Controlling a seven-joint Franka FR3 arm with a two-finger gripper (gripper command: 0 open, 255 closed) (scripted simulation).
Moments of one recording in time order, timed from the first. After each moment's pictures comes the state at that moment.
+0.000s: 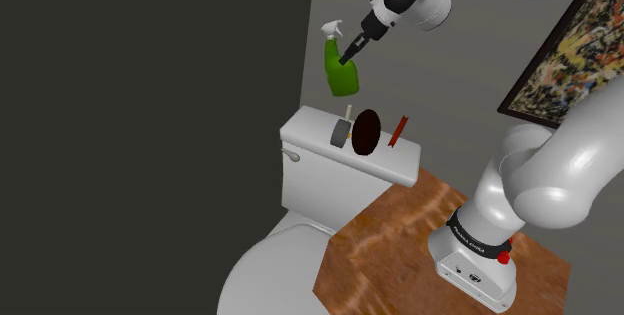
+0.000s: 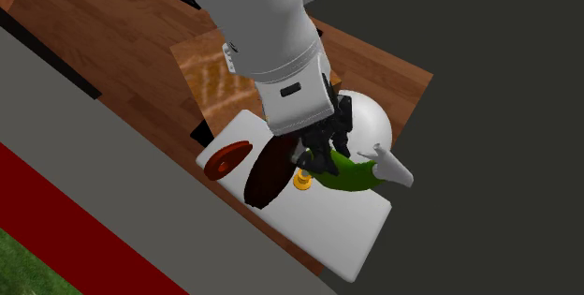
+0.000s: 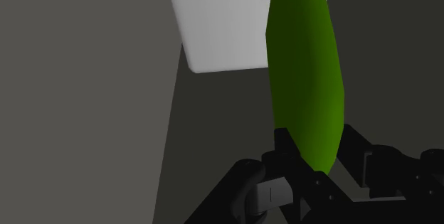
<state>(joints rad) 0.36 -0.27 -0.53 -2.32 0.27 2.50 -0.79</state>
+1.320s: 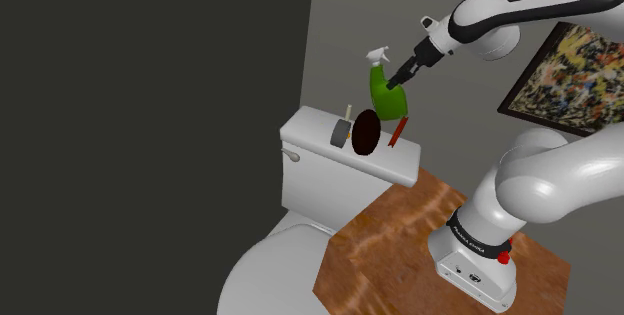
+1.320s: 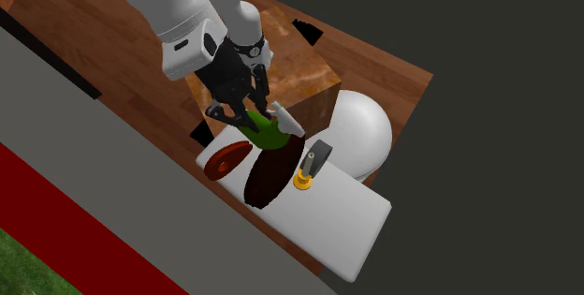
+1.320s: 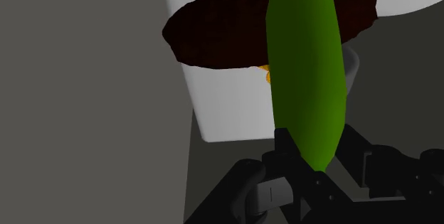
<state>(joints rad) 0.10 -0.69 -0.58 -2.70 0.05 2.45 -0.88</state>
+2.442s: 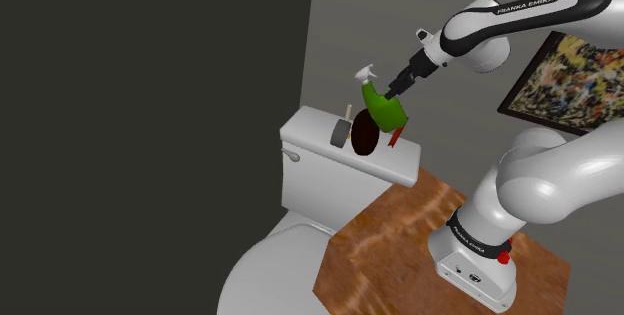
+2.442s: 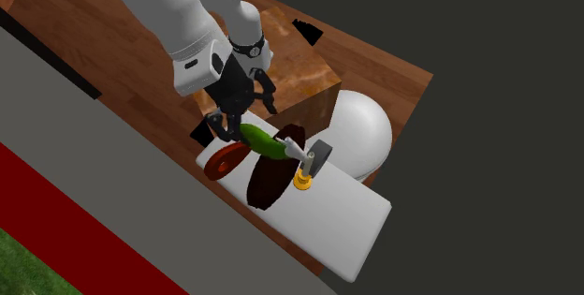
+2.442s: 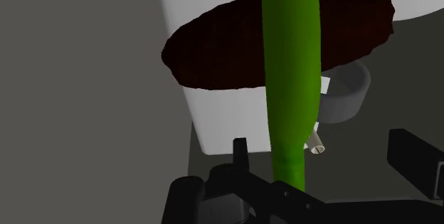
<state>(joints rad) 0.13 -0.65 -0.62 -2.76 0.07 2.55 -0.92</state>
